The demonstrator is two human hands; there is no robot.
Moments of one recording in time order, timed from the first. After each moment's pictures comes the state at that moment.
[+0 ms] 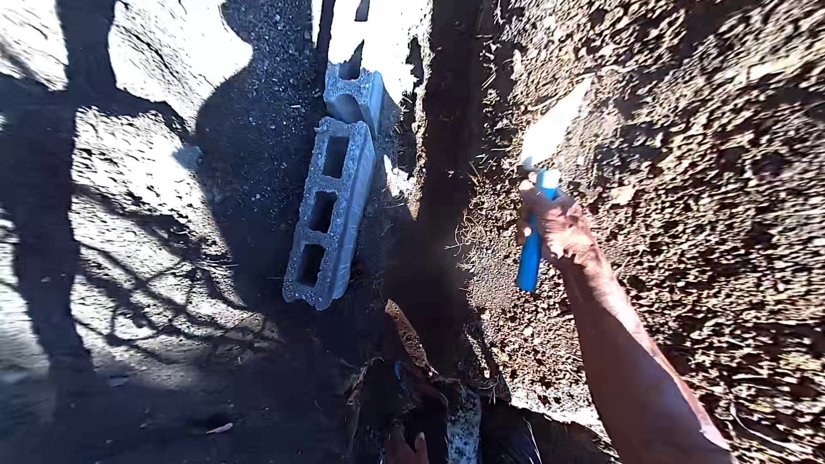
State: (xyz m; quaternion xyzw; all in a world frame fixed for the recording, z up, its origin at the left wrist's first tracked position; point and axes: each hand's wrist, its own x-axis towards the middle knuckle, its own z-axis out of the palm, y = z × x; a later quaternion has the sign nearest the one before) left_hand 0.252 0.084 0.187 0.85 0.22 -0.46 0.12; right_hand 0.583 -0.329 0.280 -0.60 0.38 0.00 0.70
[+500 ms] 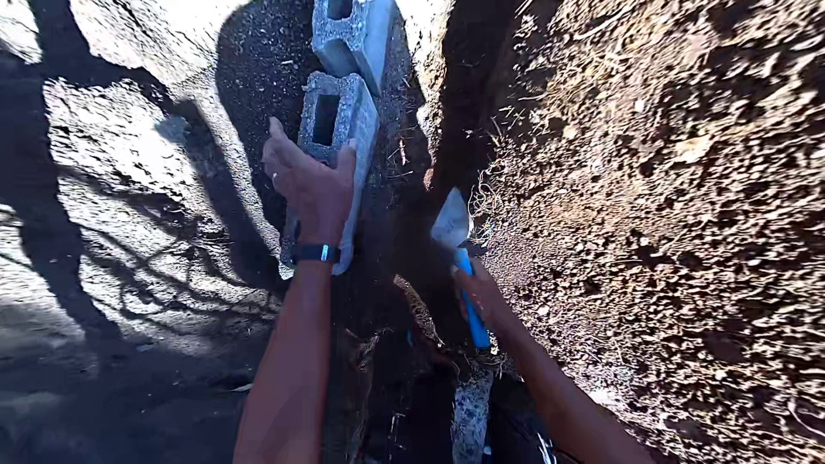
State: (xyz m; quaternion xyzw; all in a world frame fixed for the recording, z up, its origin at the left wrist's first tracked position) left_hand 0.737 -0.005 0.316 0.98 -0.01 0.11 0.19; right_hand 0.474 -0.195 0.180 -0.57 0.37 0.23 0.70
